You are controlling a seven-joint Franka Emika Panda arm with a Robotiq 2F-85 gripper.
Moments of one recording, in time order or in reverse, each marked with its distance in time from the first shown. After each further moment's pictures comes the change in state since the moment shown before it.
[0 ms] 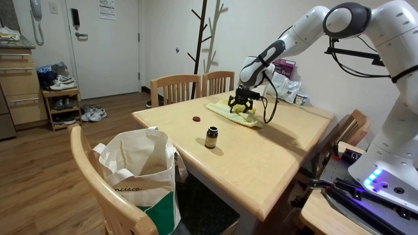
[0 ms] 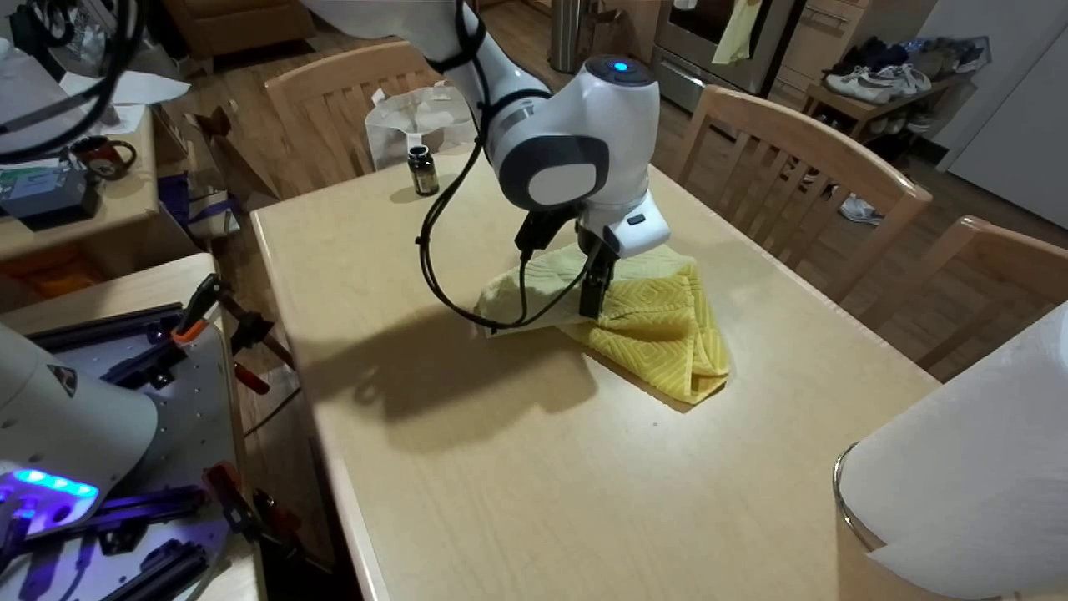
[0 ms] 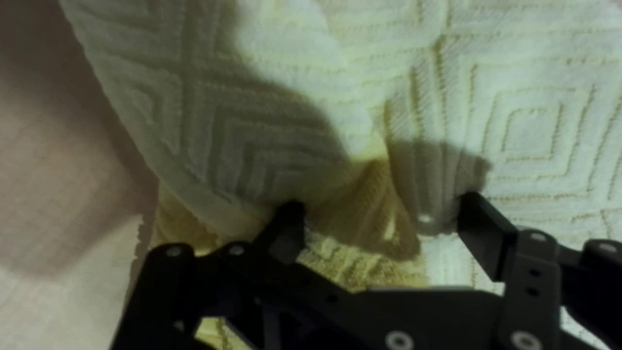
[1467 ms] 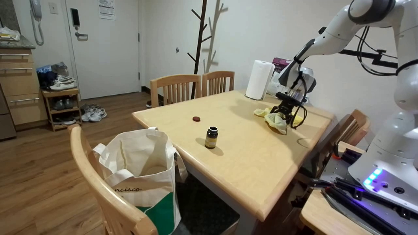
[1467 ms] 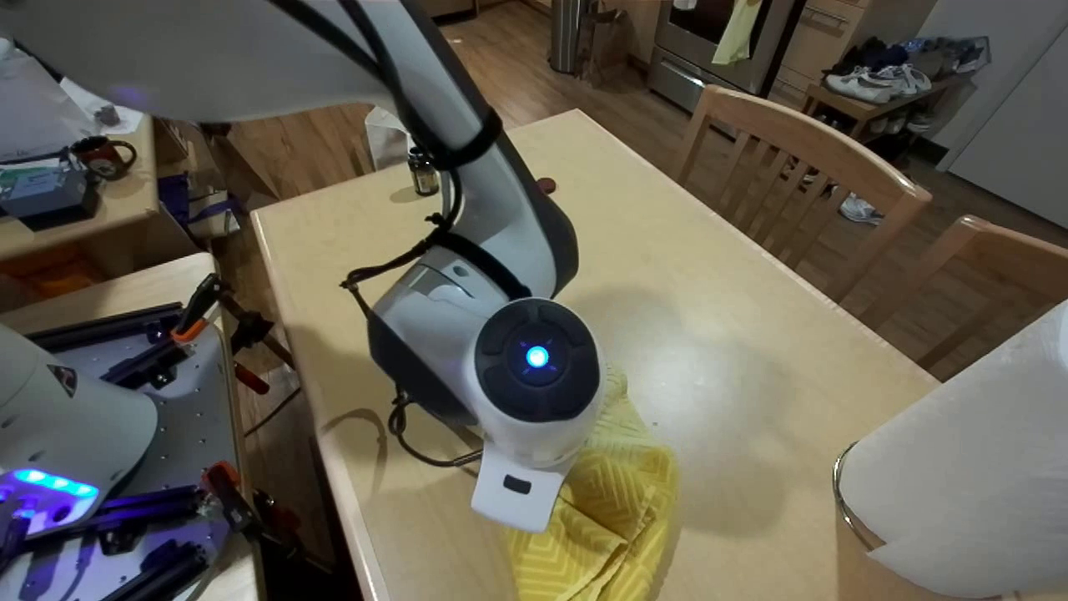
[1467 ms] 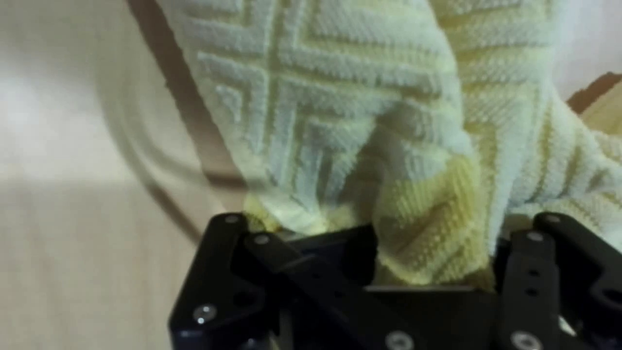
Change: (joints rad) arm -0.384 -0.219 0.008 -0.453 0.551 0.089 -0.174
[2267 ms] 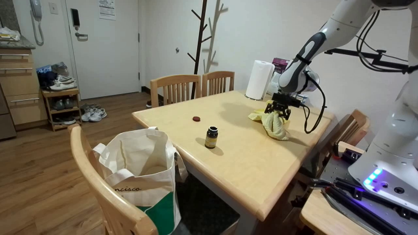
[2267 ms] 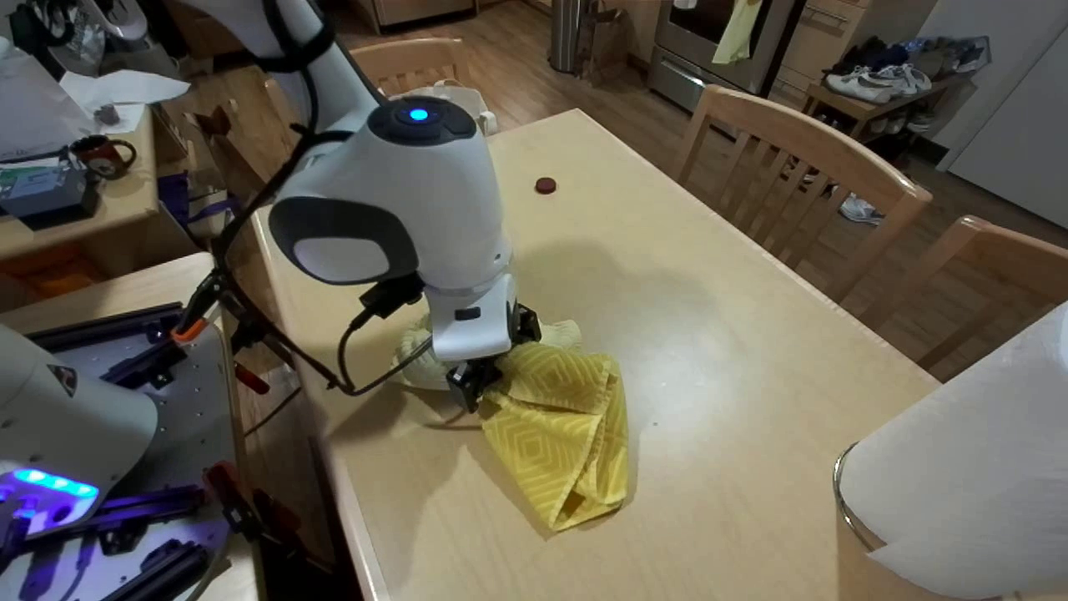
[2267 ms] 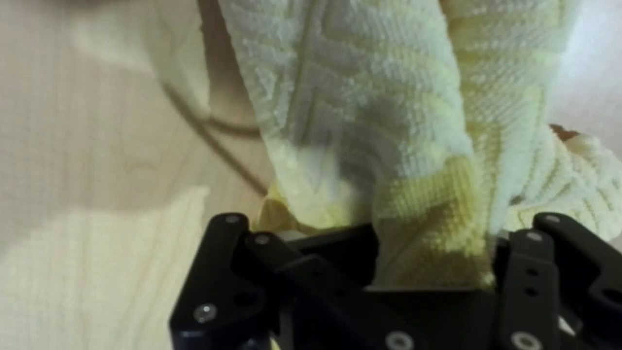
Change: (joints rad) arm 0.470 -0.188 -0.212 -0.285 -0.456 0.262 0.254
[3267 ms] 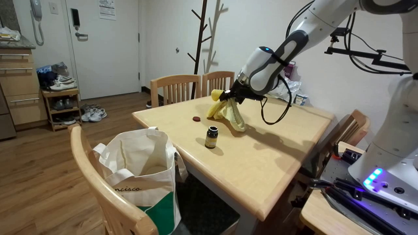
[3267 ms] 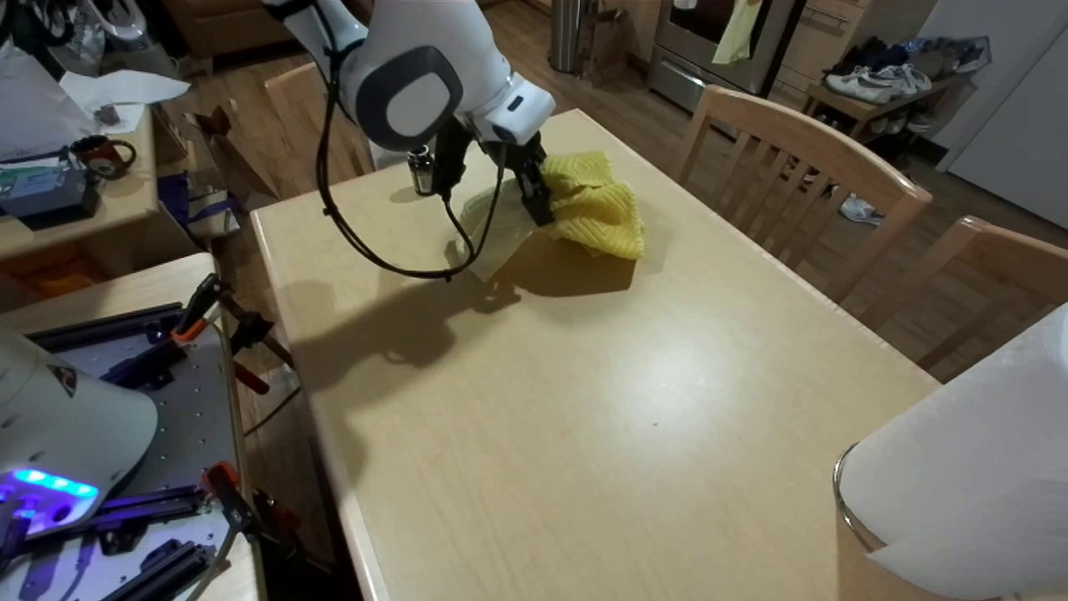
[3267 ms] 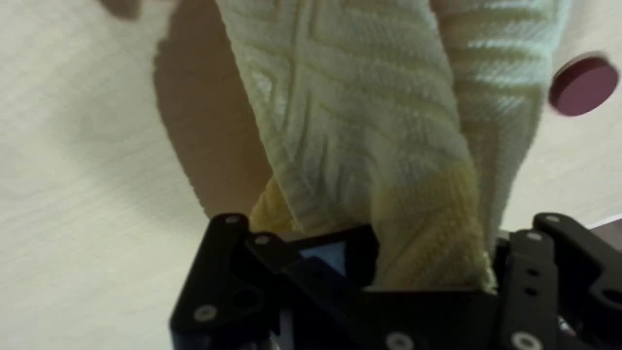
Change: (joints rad) arm 0.403 0.142 -0.016 0.301 -0.129 0.170 -0.138
